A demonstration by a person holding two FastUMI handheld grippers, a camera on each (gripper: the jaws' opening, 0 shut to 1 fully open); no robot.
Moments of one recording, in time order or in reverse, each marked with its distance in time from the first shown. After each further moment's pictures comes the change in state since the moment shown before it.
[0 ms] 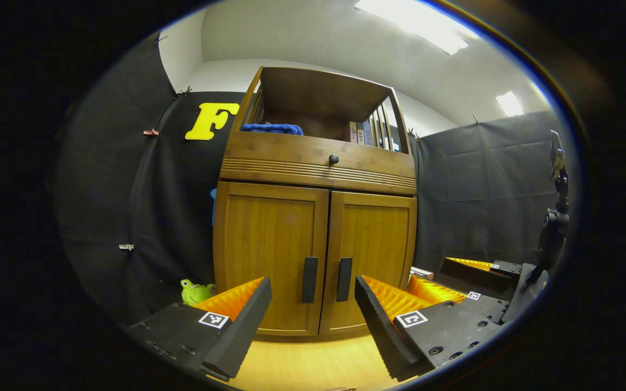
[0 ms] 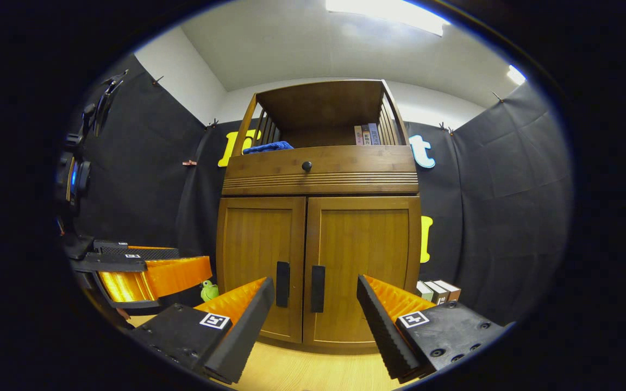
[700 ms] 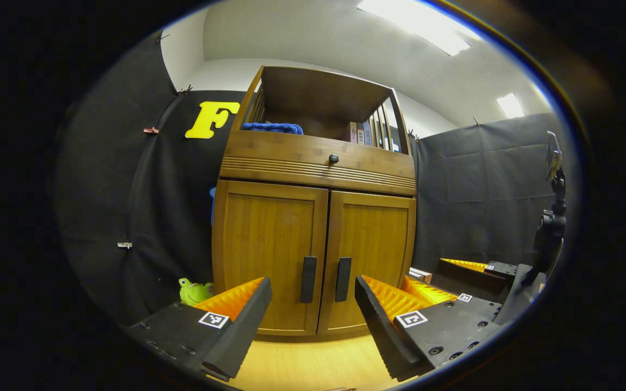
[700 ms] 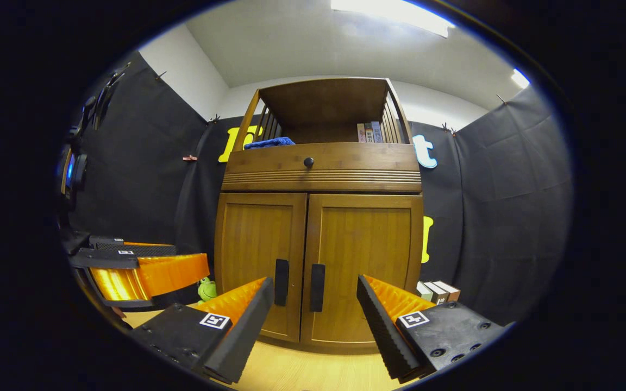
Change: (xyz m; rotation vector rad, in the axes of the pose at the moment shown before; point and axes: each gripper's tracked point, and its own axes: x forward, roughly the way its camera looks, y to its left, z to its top) left arm 0.000 0.001 -0.003 -0.009 0.002 0.000; right arm 0.010 -0.001 -0.007 -0.029 0.014 -0.004
